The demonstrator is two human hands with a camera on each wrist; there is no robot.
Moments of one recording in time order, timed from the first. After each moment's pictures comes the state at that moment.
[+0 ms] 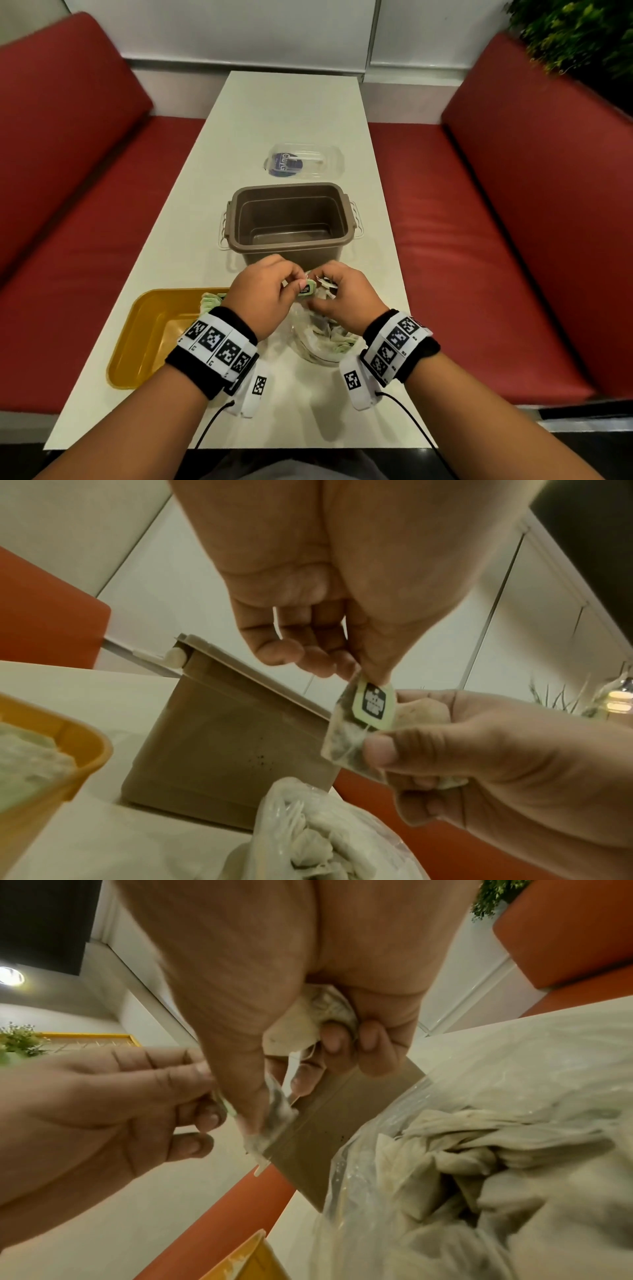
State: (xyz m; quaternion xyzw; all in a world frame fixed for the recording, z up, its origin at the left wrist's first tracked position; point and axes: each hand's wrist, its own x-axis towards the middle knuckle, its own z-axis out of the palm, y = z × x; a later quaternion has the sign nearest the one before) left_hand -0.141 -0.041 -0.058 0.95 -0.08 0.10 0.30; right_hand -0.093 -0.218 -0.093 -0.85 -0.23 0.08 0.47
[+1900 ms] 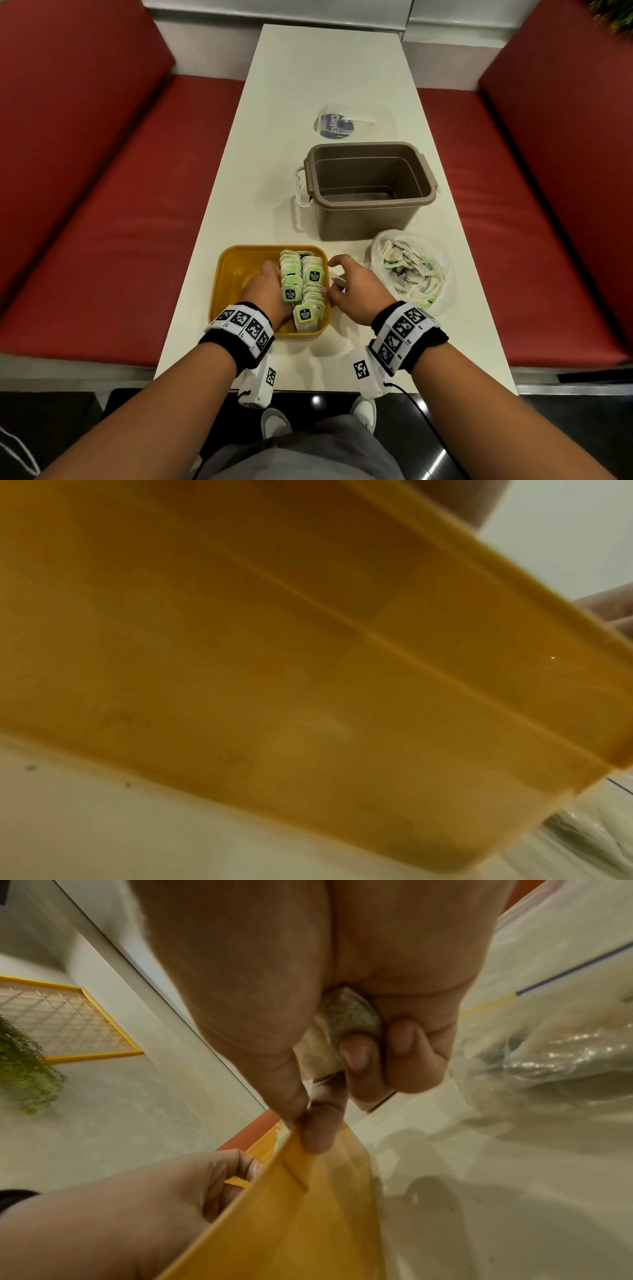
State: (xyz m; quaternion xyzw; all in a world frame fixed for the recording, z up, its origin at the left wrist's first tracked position) left_hand -0.203 0.083 -0.126 0.92 0.18 -0.14 0.32; right_hand -0.162 -0.097 -0.123 -0.90 -0.11 0.21 0.36
